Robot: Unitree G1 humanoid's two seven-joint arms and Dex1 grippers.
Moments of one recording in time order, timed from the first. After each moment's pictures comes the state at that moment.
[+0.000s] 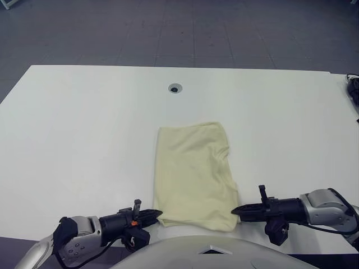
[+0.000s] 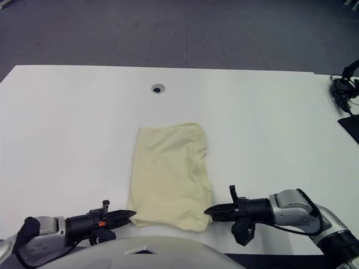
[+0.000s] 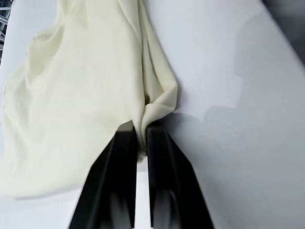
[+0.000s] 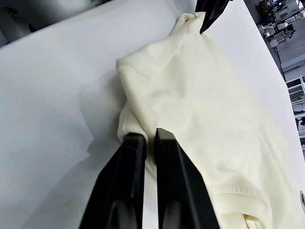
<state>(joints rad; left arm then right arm) 0.64 0.89 -0.15 -0.48 0.39 -0.54 -0.71 0.22 -1.05 0.35 0.04 -0.10 -1.08 0.80</state>
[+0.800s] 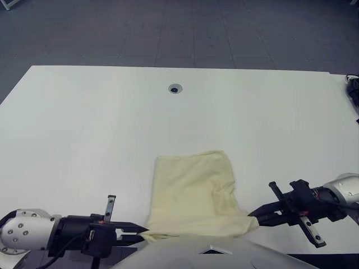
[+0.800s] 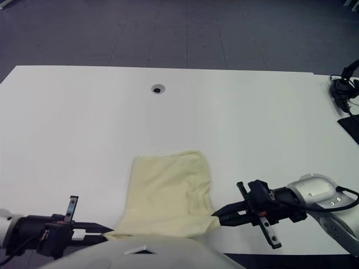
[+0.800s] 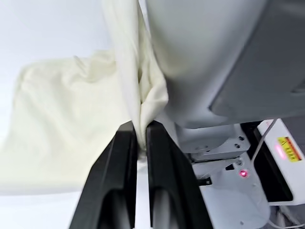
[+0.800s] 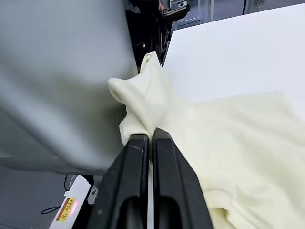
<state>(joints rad) 0.76 1.12 0.26 -0.71 -0.51 -0.17 -1.19 0.29 -1.24 0.12 -0.44 0.94 0.02 1.30</state>
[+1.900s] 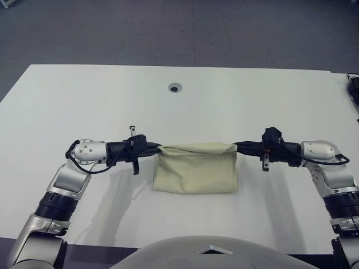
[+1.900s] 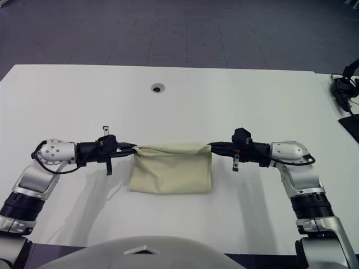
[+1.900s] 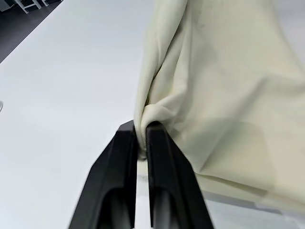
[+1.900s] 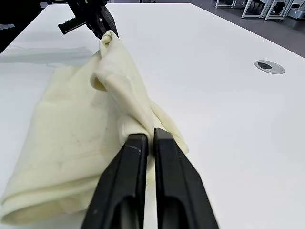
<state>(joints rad) -0.17 0.69 -0.21 0.00 -0.15 -0.01 -1.02 -0.16 -0.74 0.09 0.15 0.45 0.04 1.24</state>
